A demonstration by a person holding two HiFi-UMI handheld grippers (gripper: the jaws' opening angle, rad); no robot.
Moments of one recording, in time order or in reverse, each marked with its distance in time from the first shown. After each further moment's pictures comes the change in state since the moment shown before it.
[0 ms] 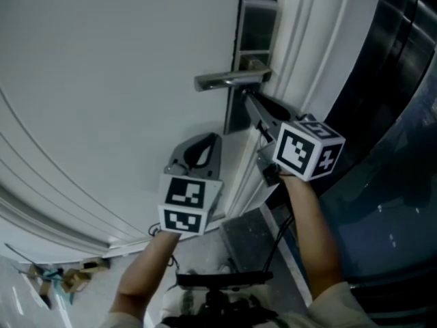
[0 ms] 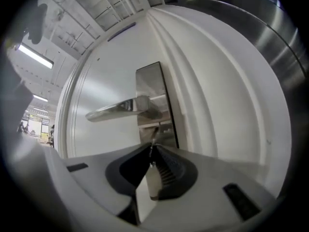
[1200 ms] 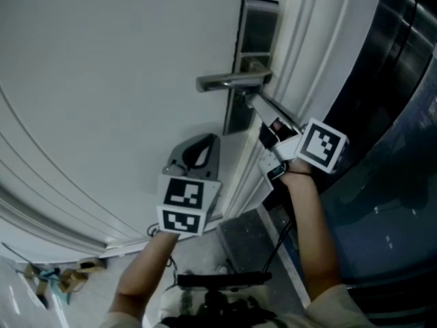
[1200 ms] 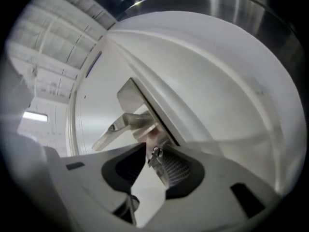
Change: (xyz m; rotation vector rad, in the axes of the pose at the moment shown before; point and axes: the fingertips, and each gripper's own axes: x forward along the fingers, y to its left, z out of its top) left arm -0.002 0.003 0.002 -0.011 -0.009 0.001; right arm -0.012 -0.013 0.004 0.453 -0.094 0.122
